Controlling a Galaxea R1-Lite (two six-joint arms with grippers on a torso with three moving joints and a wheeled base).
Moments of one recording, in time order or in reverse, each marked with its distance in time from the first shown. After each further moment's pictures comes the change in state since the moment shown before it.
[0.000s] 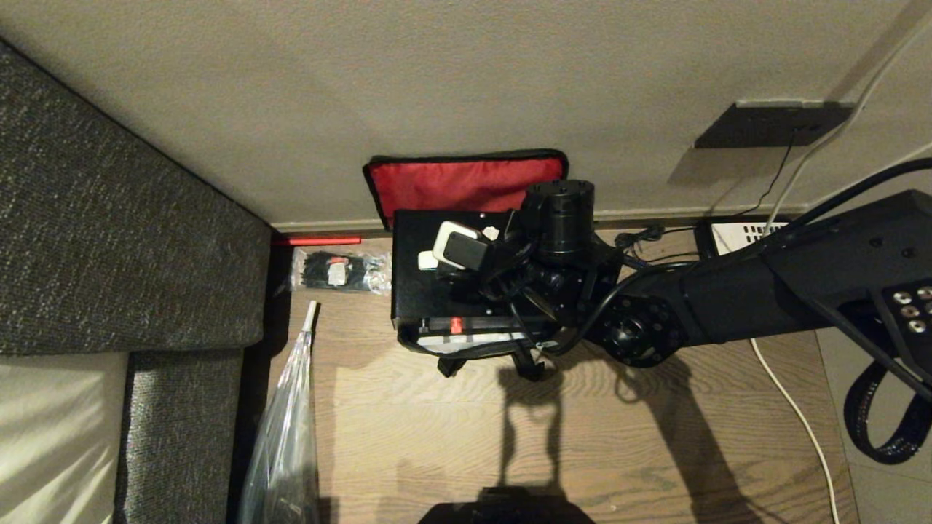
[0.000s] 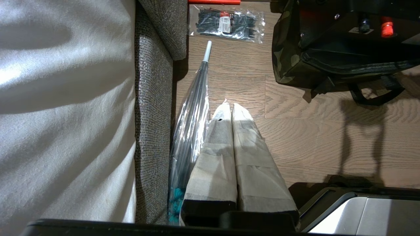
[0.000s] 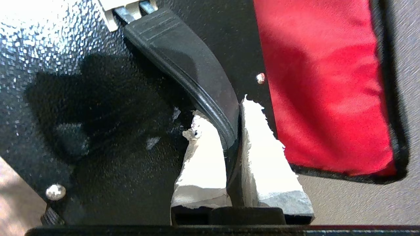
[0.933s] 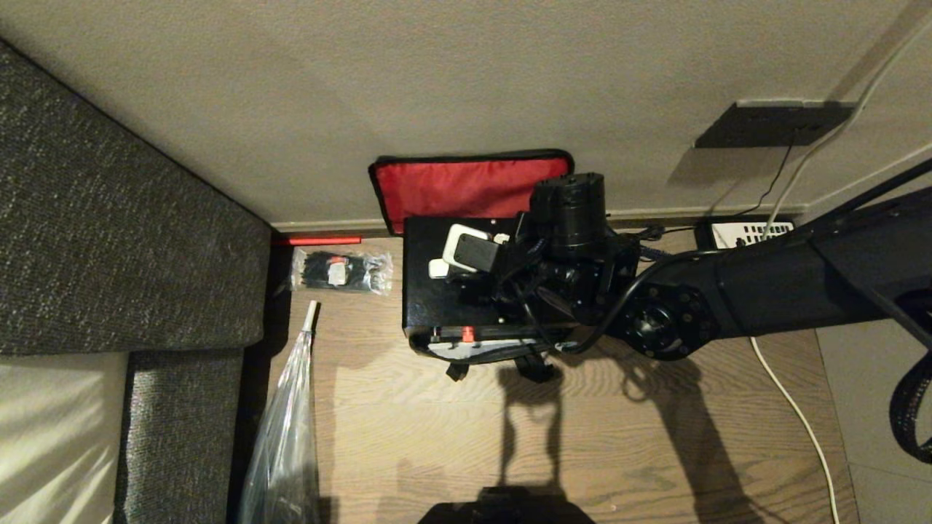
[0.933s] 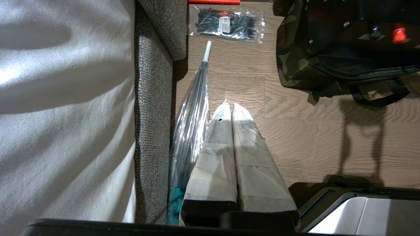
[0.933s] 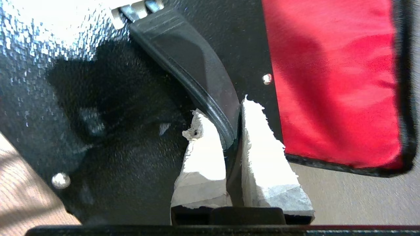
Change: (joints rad) left arm 0.000 0.000 0.000 0.000 0.000 0.000; right arm -0.001 -0.066 0.026 0.130 -0.004 0.019
